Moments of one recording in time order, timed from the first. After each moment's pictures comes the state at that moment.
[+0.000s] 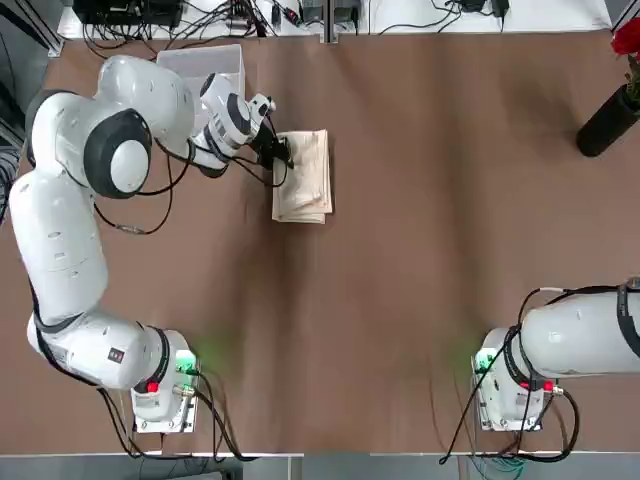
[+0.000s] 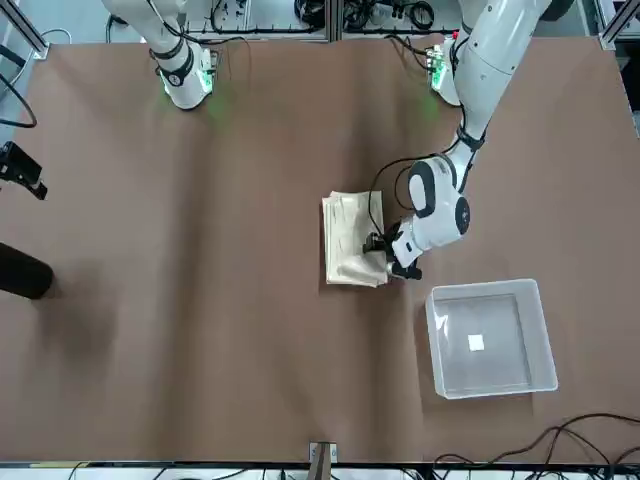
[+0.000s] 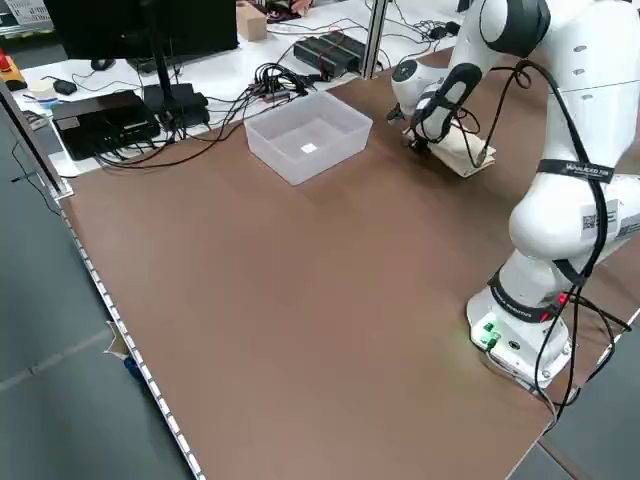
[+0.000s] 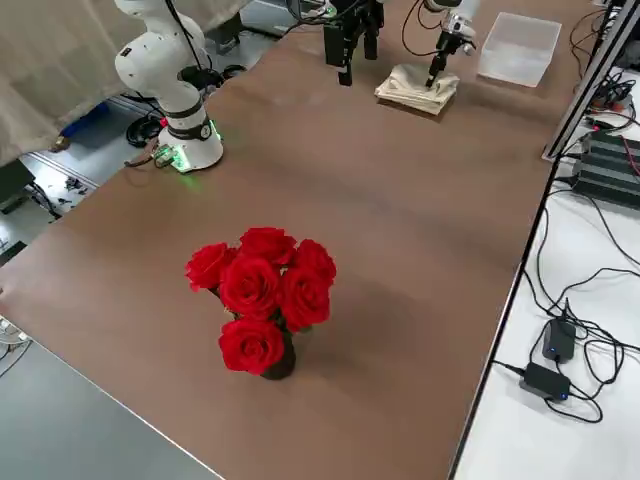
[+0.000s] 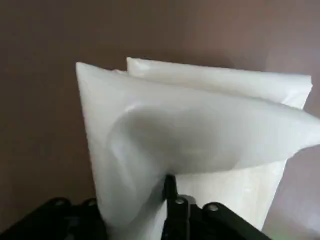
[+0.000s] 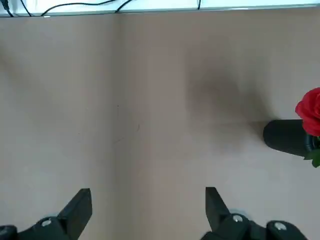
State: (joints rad) left arm -0.32 0.59 -0.19 -2.00 -0.97 2.57 0.39; right arm 0.00 -0.03 -0.11 -1.59 0.00 1.70 -0.08
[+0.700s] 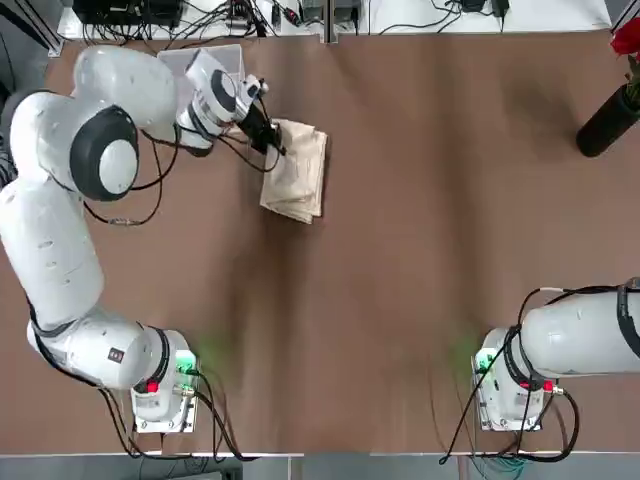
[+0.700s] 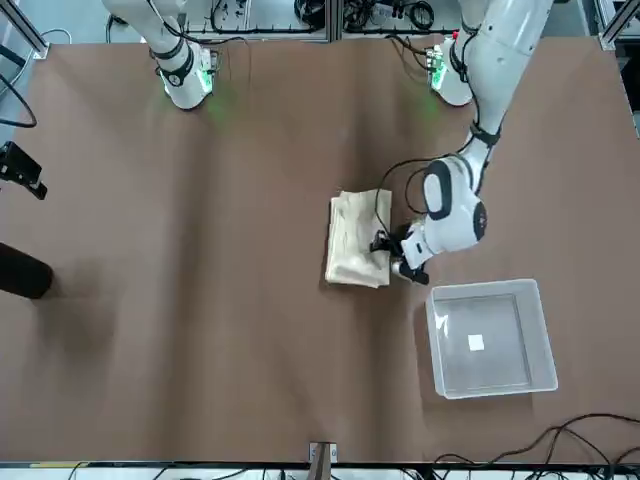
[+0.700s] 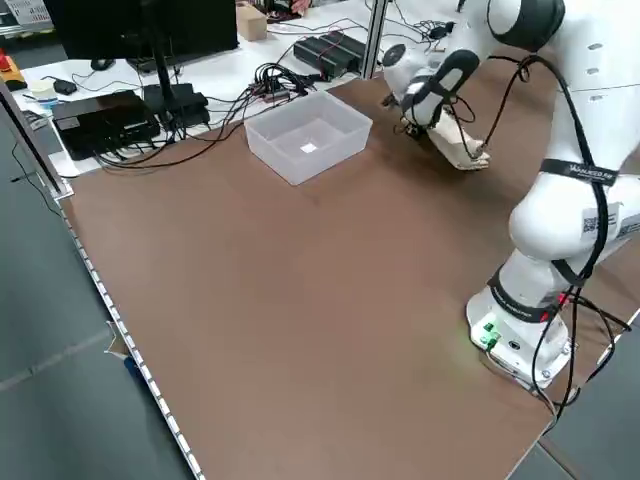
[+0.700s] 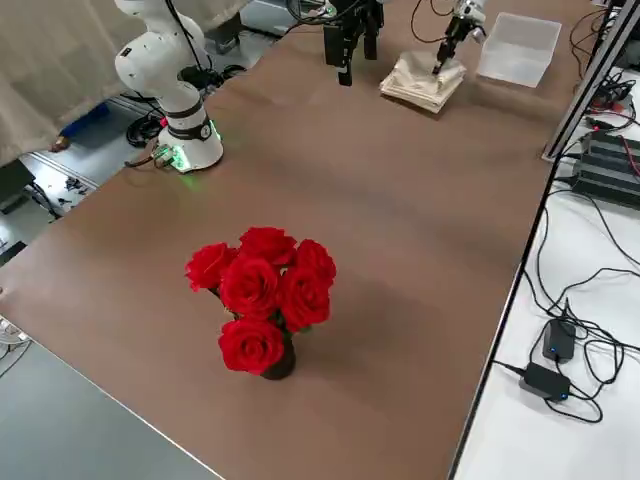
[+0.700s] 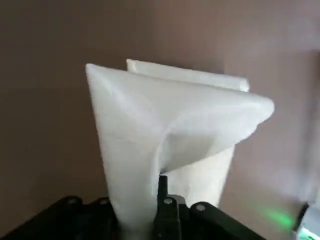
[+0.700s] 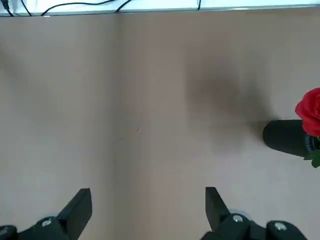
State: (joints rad) left arm -0.32 0.49 -0.08 -1.97 -0.93 2.32 0.47; right arm 0.00 -0.03 -0.11 -1.59 0.00 1.70 -0.08
